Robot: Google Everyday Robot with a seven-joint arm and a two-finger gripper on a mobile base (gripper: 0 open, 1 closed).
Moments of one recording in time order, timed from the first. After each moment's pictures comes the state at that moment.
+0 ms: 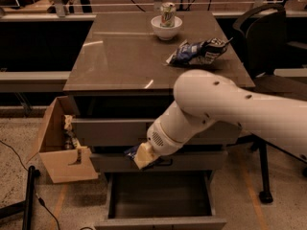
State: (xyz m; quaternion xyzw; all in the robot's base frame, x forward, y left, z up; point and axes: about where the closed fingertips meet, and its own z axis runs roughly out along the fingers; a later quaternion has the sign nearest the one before) arm 0.435 0.020 0.741 -0.34 0.91 0.24 0.09
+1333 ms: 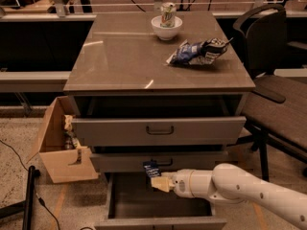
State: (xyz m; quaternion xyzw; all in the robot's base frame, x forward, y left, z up) arm 0.476 -0.019 0.536 -0.19 0.85 0.41 0.28
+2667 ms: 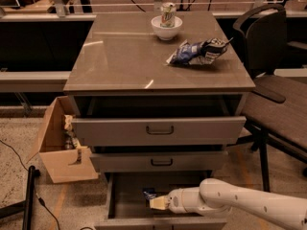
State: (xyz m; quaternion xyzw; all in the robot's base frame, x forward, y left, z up) arm 0.462 -0.011 0.378 -0.13 0.88 0.43 0.16
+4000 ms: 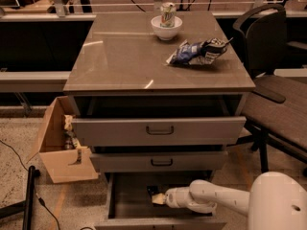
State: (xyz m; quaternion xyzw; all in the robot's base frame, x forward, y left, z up) arm 0.532 -0.022 0.229 -0.10 0.90 0.39 0.17
